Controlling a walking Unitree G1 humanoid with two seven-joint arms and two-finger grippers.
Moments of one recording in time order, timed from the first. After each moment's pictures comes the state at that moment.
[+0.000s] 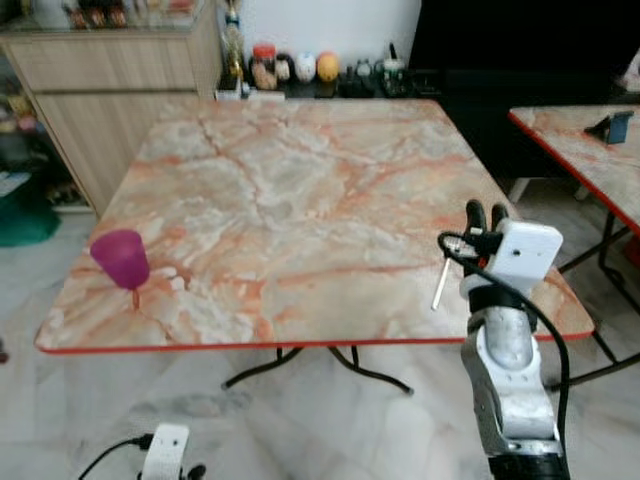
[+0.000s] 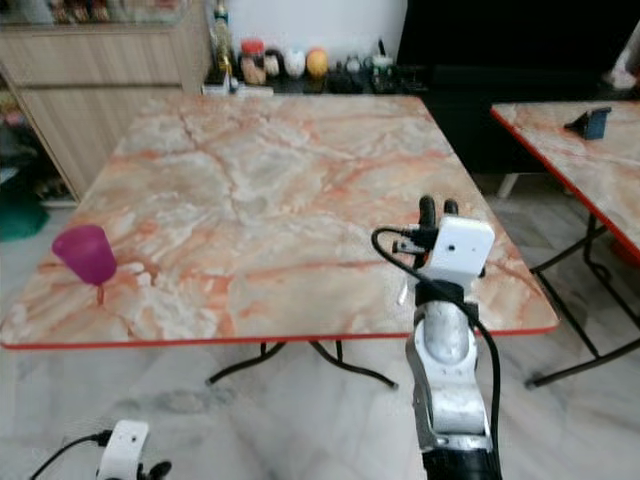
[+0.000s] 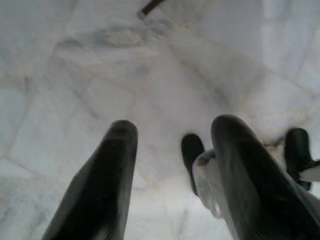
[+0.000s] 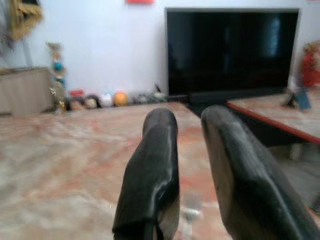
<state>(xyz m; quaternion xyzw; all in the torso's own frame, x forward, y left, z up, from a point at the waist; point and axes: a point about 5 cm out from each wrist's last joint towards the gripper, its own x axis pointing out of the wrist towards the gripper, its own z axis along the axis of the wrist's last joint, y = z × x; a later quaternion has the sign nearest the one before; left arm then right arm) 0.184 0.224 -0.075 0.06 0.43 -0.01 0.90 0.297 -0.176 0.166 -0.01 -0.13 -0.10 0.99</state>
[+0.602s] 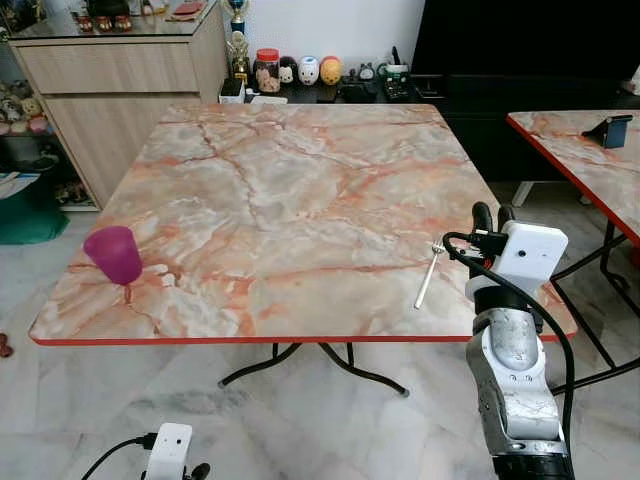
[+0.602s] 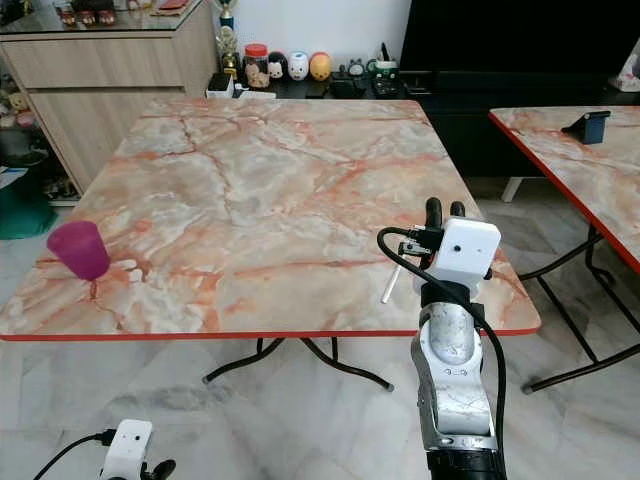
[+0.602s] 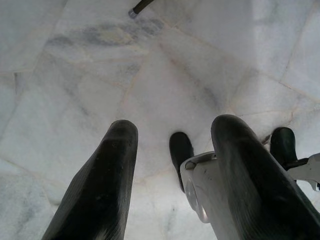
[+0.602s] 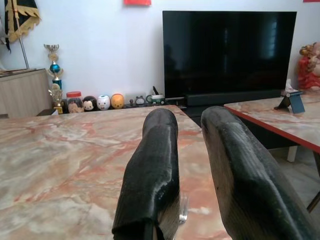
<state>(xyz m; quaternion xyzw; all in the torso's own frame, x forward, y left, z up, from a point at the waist) 0.182 0.226 -0.076 0.05 0.44 -0.01 0.90 0.297 -0.175 0.165 -0.01 -0.12 -0.10 0.99</state>
